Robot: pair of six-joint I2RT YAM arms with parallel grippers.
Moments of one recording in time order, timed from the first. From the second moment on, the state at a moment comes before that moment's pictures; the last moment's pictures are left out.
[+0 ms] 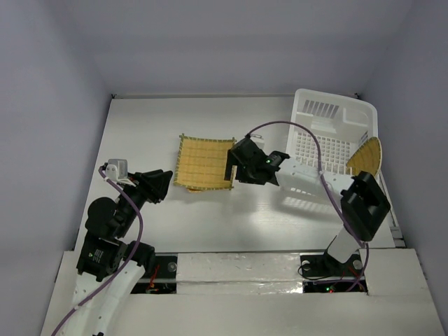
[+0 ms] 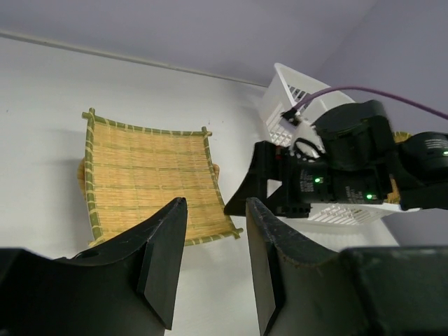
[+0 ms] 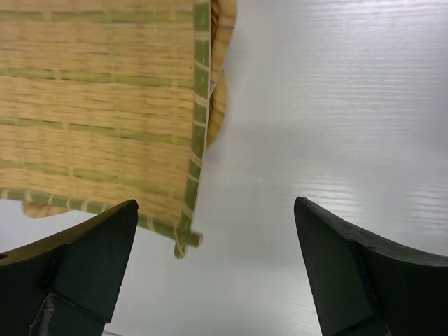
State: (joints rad) left arm -0.33 0.27 0.65 -0.37 0.09 -0.49; right arm 0.84 1.70 1.23 -0.49 0.26 0.85
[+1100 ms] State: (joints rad) left arm -0.33 0.19 0.65 -0.37 0.09 -0.49; right arm -0.12 1.19 1.29 -0.93 0.77 0.38
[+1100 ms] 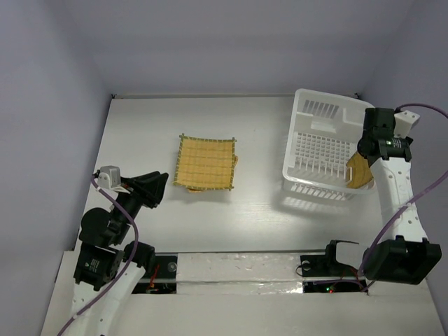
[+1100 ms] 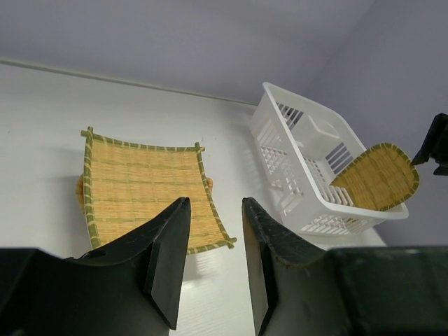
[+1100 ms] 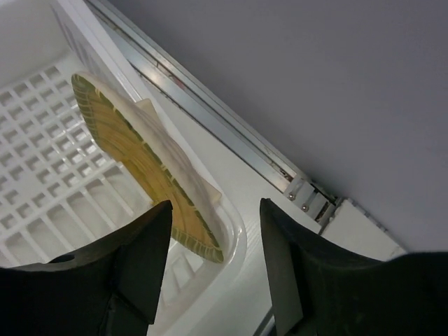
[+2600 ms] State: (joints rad) left arm -0.32 0.19 0.65 -0.37 0.09 -0.49; right arm 0.18 1.20 1.25 -0.90 0.91 -0.01
